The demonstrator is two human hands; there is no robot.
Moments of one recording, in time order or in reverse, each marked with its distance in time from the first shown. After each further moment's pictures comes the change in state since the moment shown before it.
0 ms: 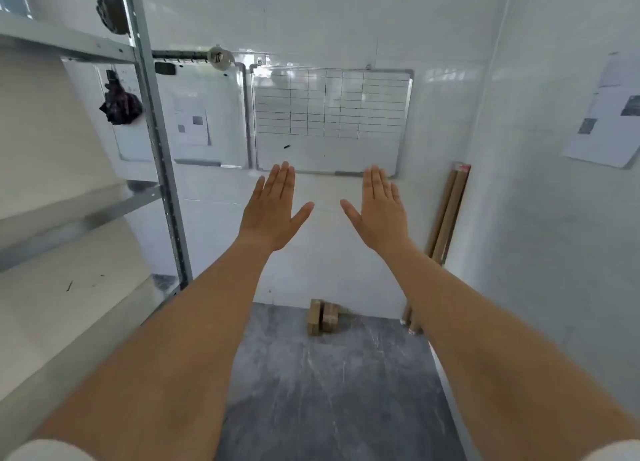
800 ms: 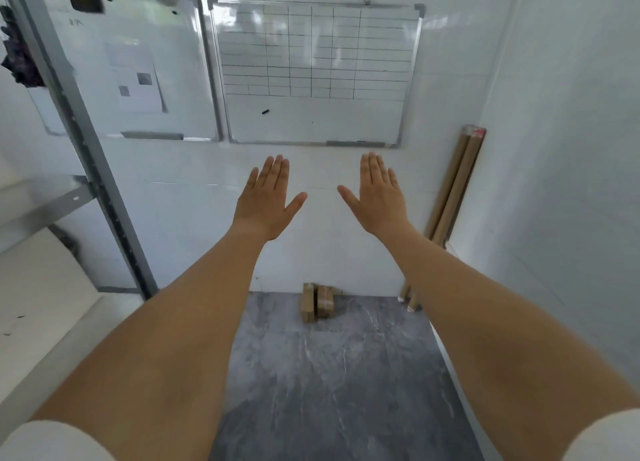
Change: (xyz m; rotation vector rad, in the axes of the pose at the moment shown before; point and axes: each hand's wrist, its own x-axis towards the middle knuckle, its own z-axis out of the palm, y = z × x) left_hand 0.166 -0.103 0.167 0.039 -0.190 0.061; right_hand 0.161 0.022 0.171 -0.082 -0.148 0.096
